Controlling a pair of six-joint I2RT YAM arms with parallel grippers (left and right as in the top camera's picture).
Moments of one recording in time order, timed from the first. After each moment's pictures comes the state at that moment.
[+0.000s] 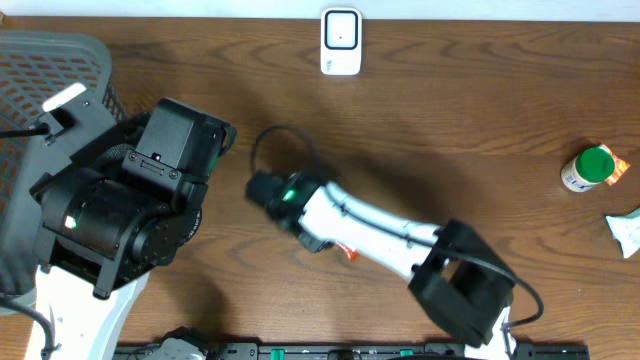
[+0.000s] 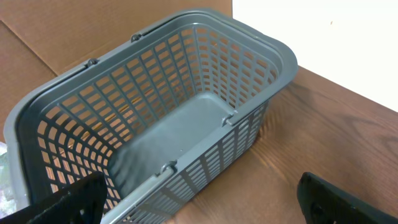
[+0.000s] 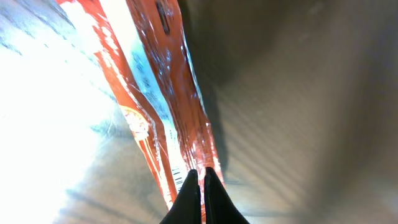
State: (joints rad) left arm -0.45 1.29 1.83 -1.69 -1.02 -0.95; right arm 0.94 2.02 1.52 -1.12 0.23 0.21
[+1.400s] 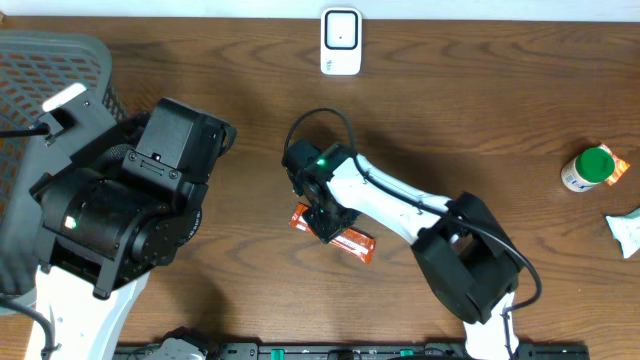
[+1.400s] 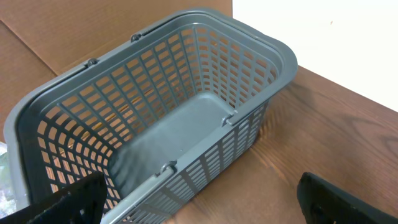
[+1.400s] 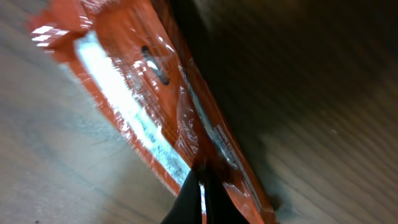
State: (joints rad) left arm -0.45 1.29 1.83 -1.69 -1.02 -0.95; right arm 0.79 2.07 1.47 -1.06 -0.08 0.15
